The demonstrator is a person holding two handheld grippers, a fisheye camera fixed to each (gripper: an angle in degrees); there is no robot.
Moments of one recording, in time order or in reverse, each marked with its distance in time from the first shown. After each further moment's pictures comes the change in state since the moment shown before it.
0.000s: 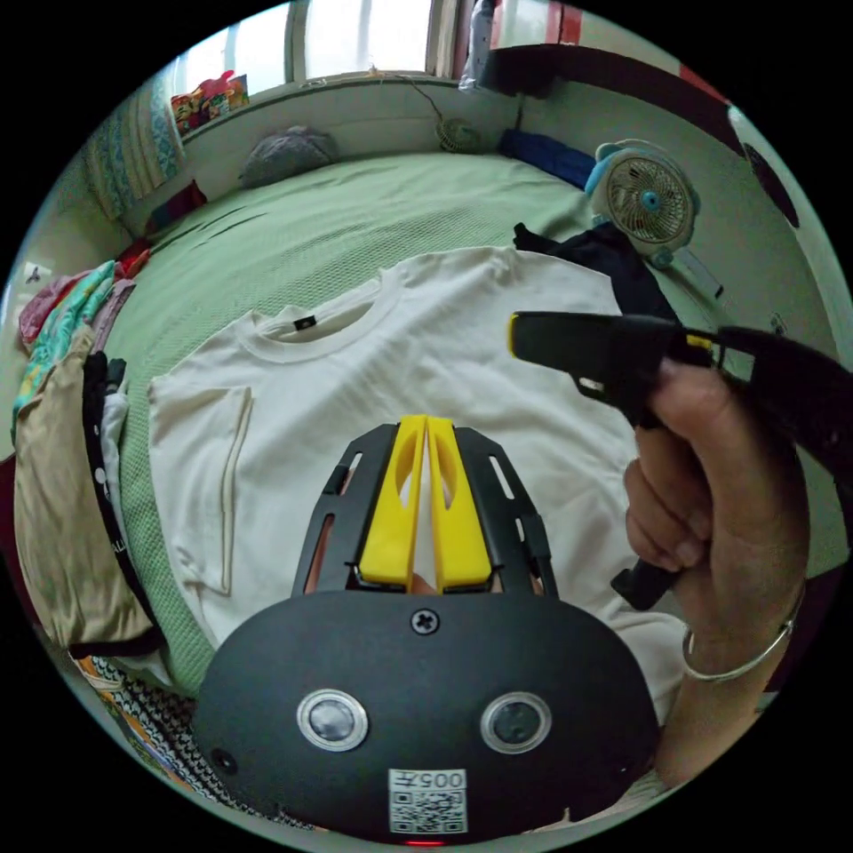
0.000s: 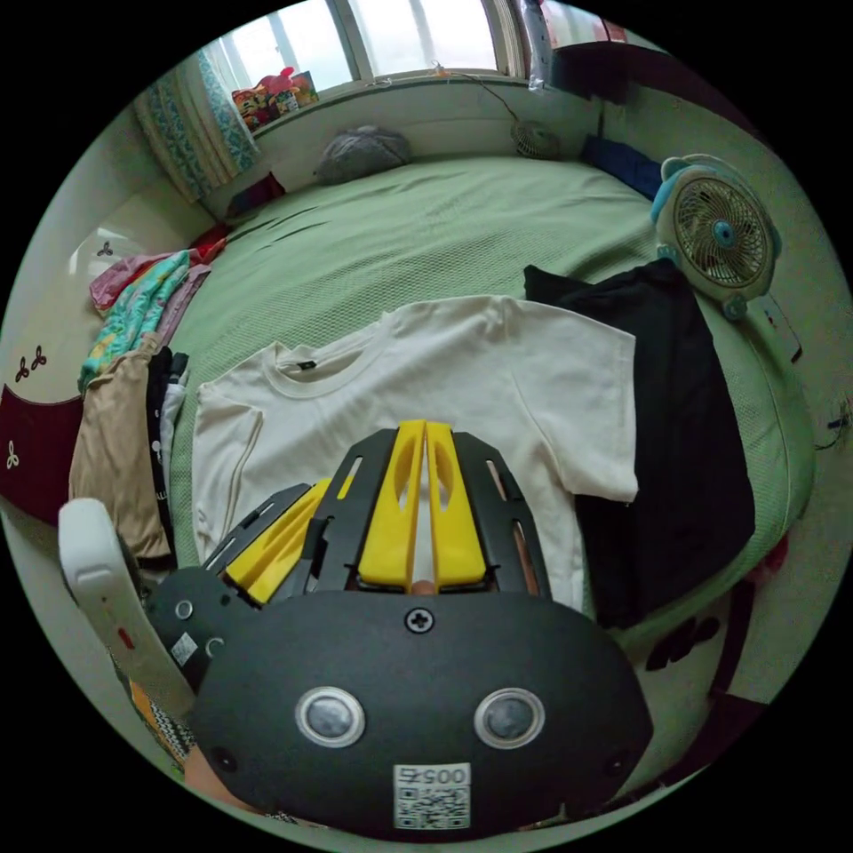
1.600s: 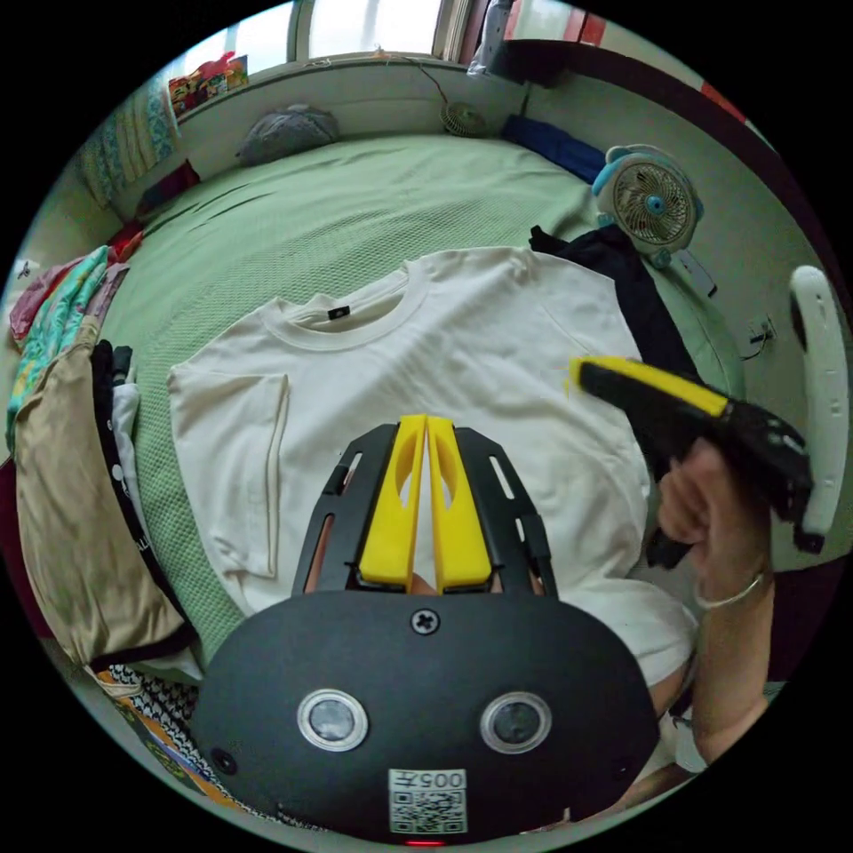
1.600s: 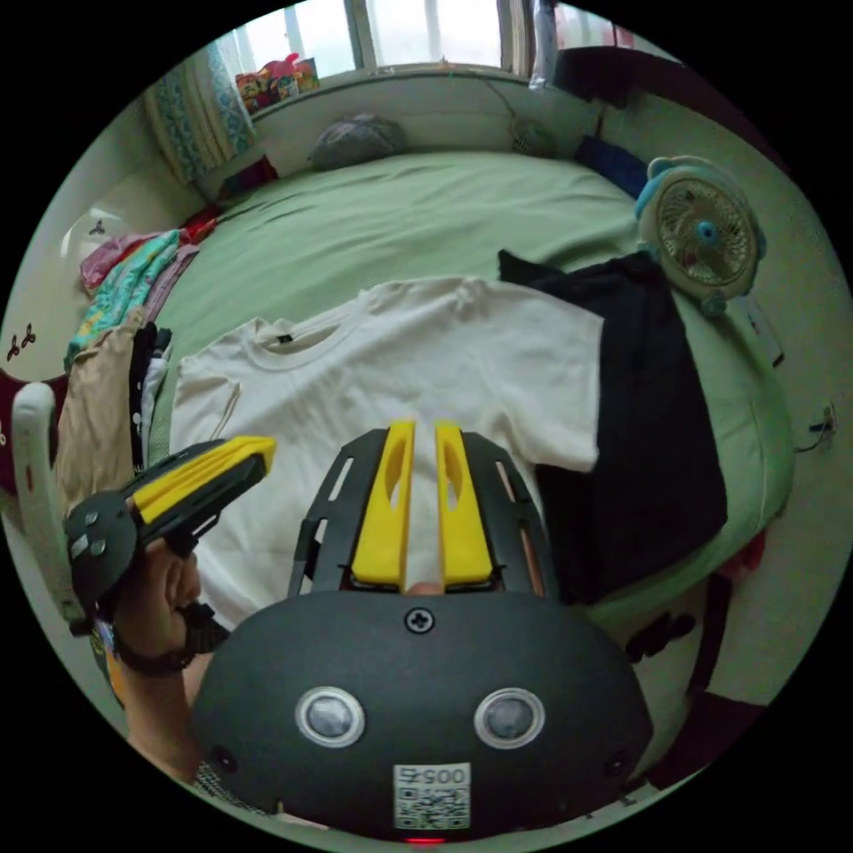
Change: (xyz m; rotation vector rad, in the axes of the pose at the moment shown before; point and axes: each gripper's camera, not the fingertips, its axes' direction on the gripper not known) left arm -0.029 -0.102 -0.029 -0.094 0.077 -0.023; right arm 0.020 -0.005 -0.048 0.010 0.086 -0.035
